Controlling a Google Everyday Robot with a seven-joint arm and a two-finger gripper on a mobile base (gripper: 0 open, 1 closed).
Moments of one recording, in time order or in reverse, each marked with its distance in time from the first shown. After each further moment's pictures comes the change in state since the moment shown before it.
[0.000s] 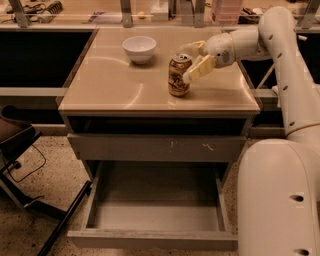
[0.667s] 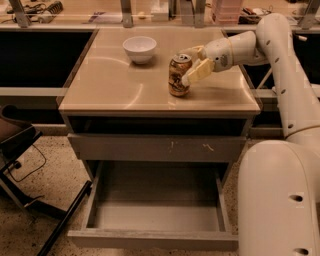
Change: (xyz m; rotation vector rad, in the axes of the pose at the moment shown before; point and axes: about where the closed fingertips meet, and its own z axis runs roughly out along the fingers) arm 0.013 -0.006 0.005 0.002 -0.011 0.038
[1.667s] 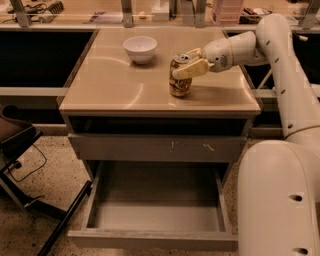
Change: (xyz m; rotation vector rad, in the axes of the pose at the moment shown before) arm 0.000 0.000 0.000 0.000 0.000 0.000
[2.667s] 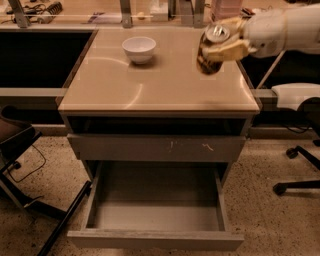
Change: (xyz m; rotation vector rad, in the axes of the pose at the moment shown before) arm -0.078 0.087 -0.091 0.211 -0.031 -0.335
